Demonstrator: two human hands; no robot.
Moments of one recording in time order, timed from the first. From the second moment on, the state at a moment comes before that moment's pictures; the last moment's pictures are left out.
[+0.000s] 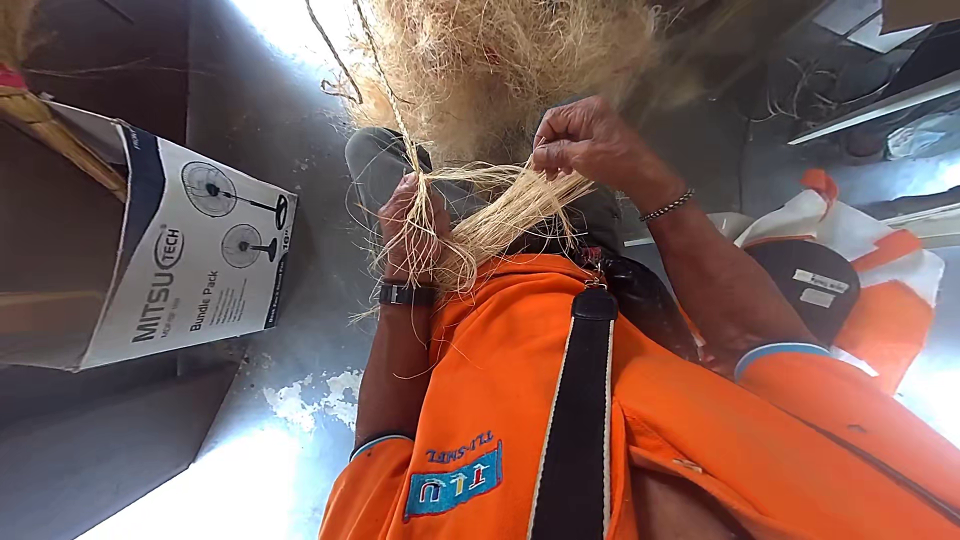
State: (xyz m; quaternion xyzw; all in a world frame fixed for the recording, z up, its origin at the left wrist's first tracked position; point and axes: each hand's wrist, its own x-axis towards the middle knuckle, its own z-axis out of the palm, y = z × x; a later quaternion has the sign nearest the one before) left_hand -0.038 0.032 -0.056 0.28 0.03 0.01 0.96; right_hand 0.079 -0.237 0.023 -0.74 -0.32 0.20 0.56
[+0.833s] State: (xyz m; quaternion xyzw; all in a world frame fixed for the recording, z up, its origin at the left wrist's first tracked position) left_hand -0.037 0.030 -0.054 0.26 0.04 0.02 0.97; right_hand 0.076 -0.237 0.028 -0.62 -0.16 0.34 0.69
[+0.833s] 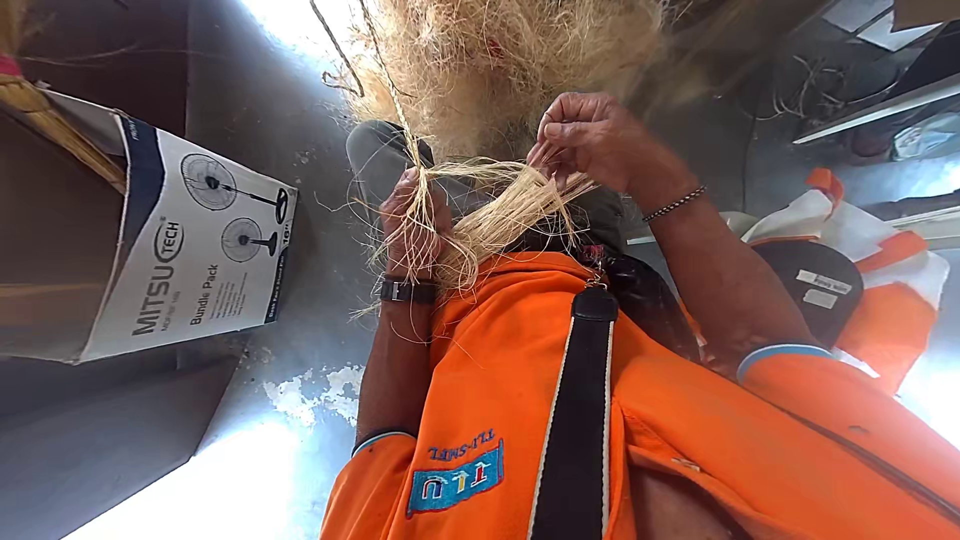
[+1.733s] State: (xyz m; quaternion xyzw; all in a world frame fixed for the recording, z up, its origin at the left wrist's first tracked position) left_hand -0.039 0.030 -0.053 0.28 0.04 0.02 0.96; right_hand 0.066 -0.215 0.007 -0.59 -0.17 0.25 0.75
